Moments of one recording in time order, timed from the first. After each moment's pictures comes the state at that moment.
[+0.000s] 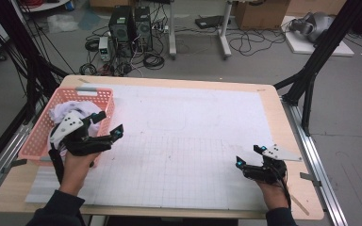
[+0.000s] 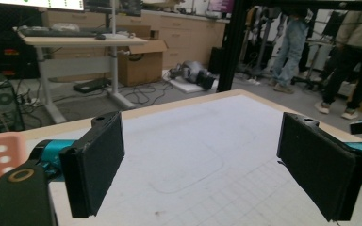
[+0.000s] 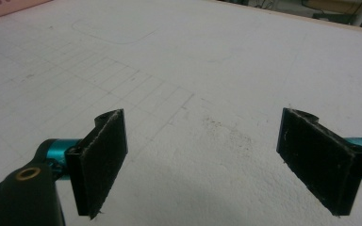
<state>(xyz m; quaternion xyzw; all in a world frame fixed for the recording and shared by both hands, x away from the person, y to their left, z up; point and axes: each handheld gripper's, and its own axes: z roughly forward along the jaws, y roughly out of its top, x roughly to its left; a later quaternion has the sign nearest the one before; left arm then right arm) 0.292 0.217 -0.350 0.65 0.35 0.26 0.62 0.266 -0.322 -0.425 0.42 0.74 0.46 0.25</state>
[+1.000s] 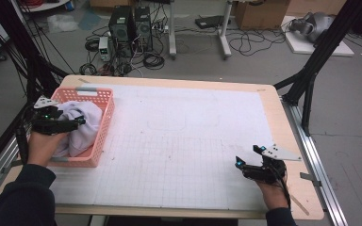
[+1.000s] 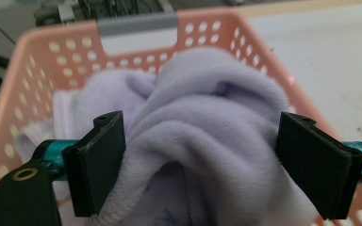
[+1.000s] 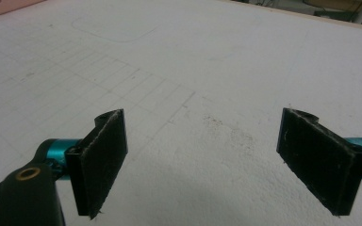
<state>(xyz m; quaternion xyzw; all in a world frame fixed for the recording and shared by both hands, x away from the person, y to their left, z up) 0.358 0.325 -0.369 0.70 0.54 0.27 0.38 0.267 -0.321 -0.425 0.42 0.74 0.46 0.25</state>
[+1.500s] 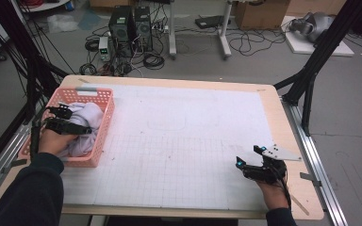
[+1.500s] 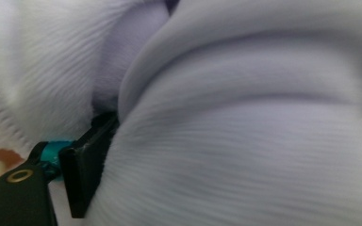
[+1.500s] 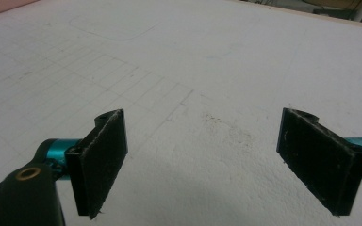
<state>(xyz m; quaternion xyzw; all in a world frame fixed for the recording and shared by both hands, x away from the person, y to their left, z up) 0.397 0.320 -0.410 0.75 0.60 0.16 0.23 0.267 -0.322 -0.426 0.42 0.74 0.46 0.25</state>
